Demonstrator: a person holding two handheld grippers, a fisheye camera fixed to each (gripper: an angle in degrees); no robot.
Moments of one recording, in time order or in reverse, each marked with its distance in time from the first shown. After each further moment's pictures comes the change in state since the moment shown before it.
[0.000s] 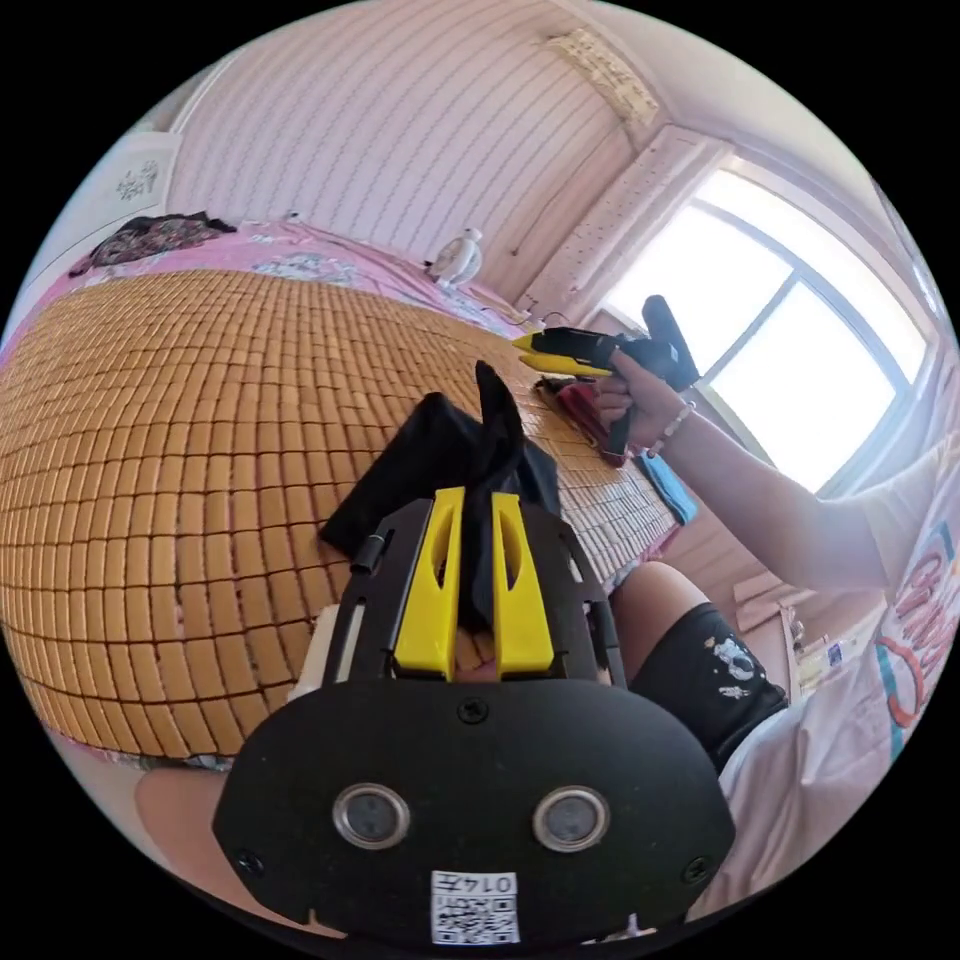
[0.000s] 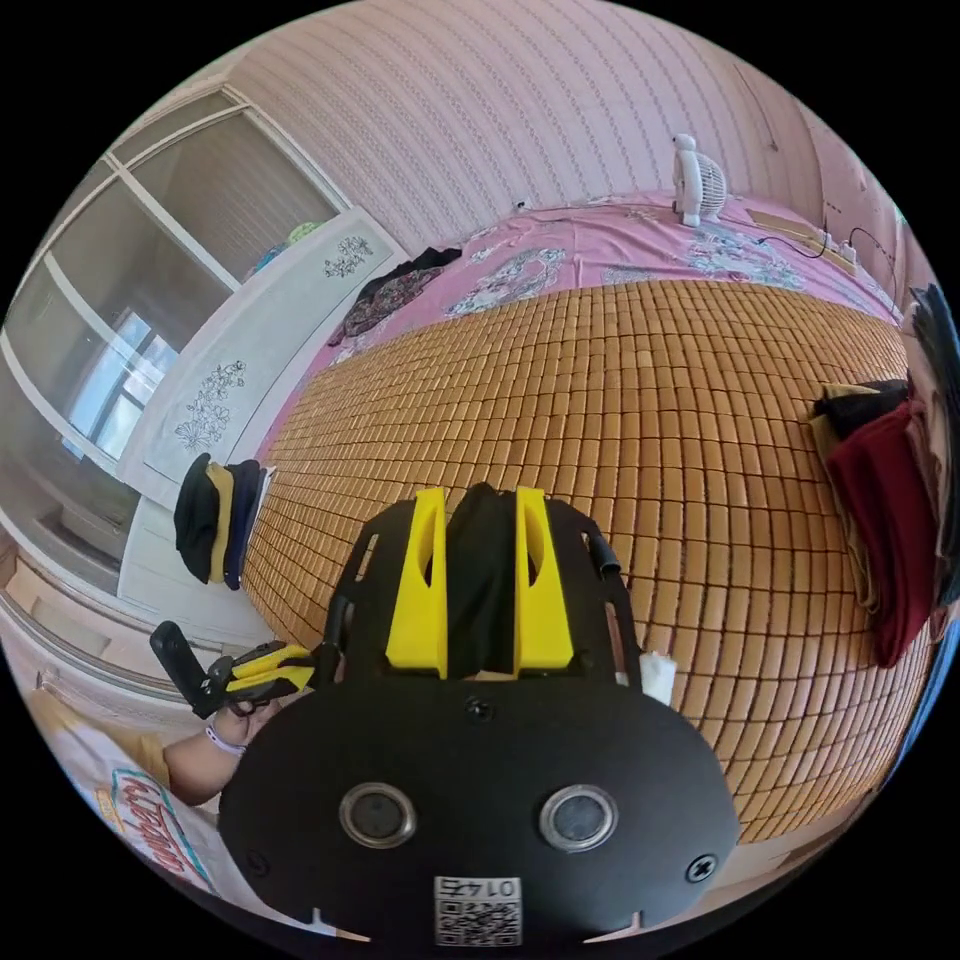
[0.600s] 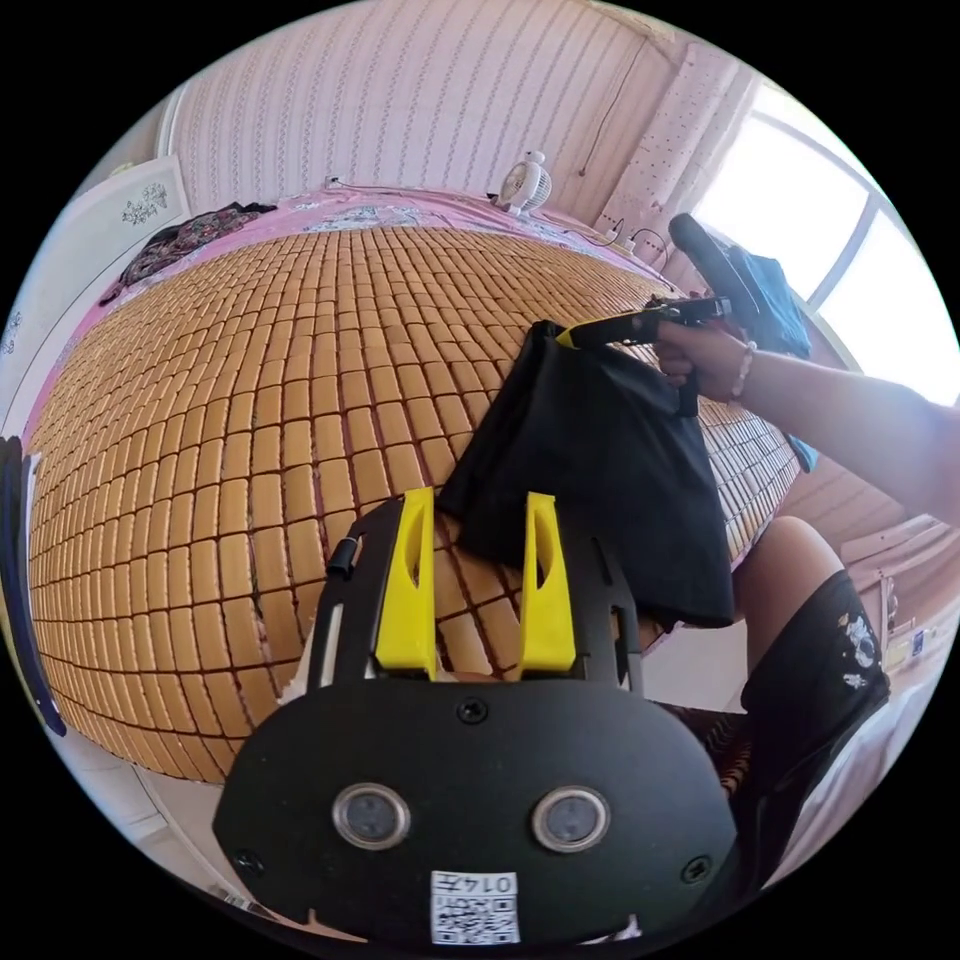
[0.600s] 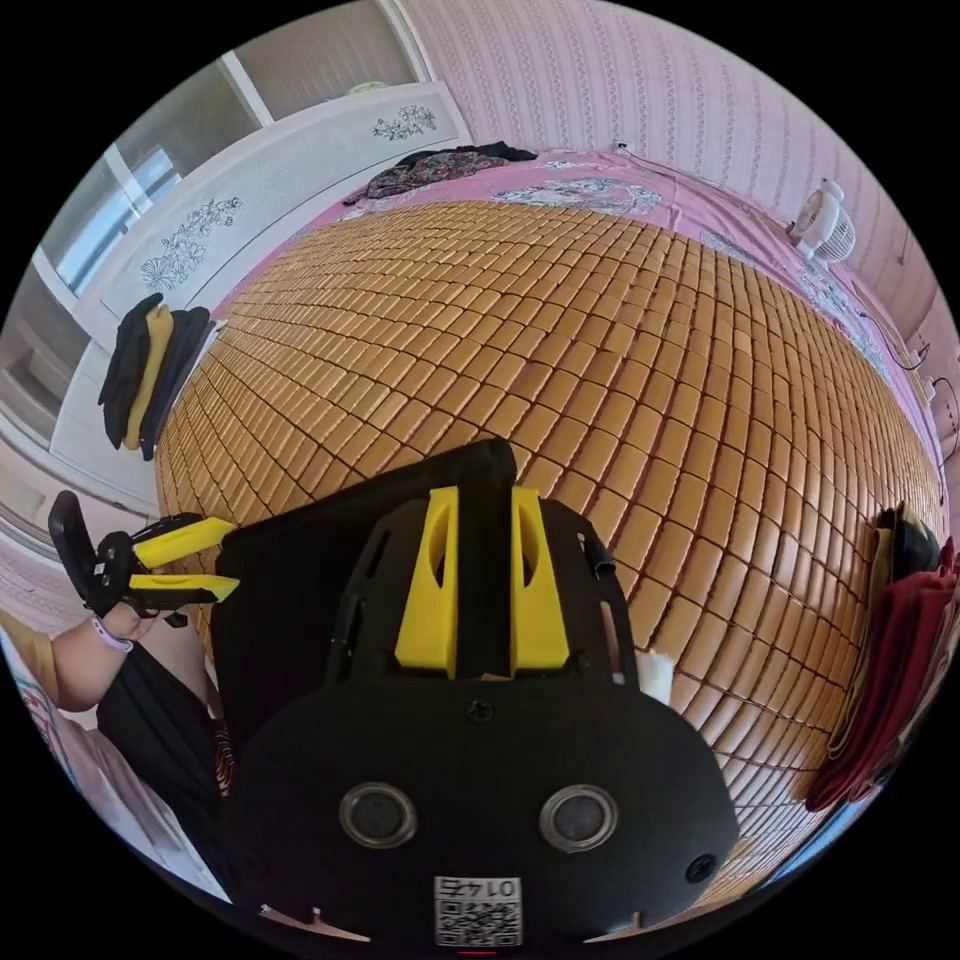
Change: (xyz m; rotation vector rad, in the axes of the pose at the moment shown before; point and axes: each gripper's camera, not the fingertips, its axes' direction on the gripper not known) left arm -0.043 0.086 0.022 -0.178 -0.264 0.125; right arm -0.054 -0.097 0.090 -0.198 0.112 -0.307
